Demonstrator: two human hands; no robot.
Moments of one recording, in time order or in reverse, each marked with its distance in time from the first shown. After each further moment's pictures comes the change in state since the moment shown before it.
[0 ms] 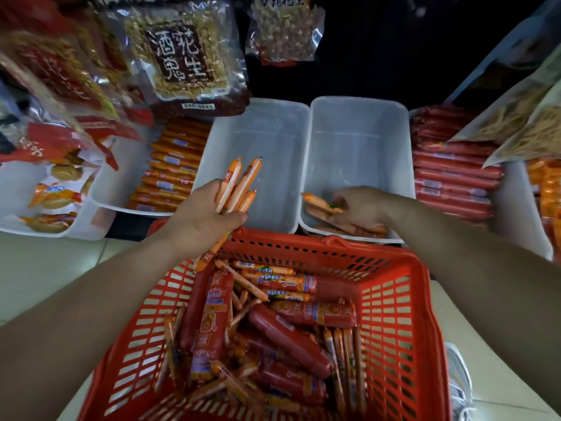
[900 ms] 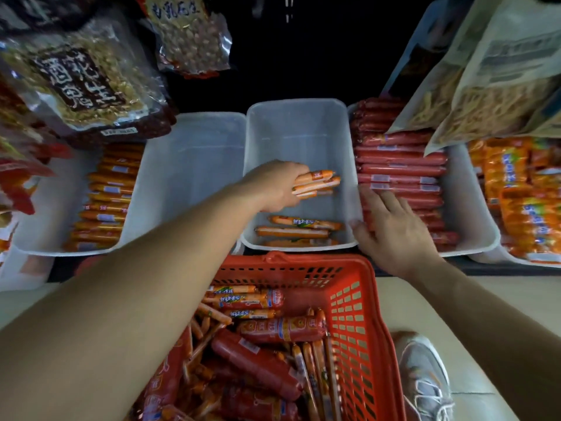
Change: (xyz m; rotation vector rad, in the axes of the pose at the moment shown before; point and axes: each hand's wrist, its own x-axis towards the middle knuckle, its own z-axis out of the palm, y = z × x) left_hand 0.126 0.124 0.131 0.655 -0.293 0.475; right_hand -0.108 0.075 0.047 0.104 0.660 0.192
